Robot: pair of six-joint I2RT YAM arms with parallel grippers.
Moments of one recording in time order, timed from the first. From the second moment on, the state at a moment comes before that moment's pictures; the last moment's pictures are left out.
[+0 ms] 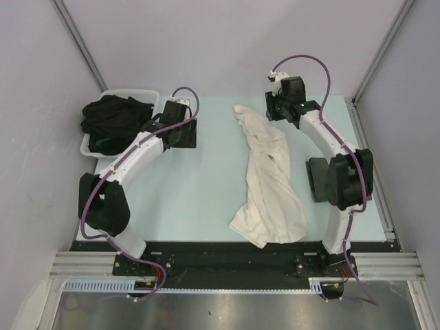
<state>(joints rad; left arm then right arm) -0.37 1.64 1.39 -0.61 -0.17 -0.23 0.29 2.00 1.79 -0.39 -0.06 -0.01</state>
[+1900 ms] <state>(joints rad) -0.38 1.48 1.32 -0.62 -0.10 -0.28 0.21 2.04 1.42 -0.39 -0.20 0.18</state>
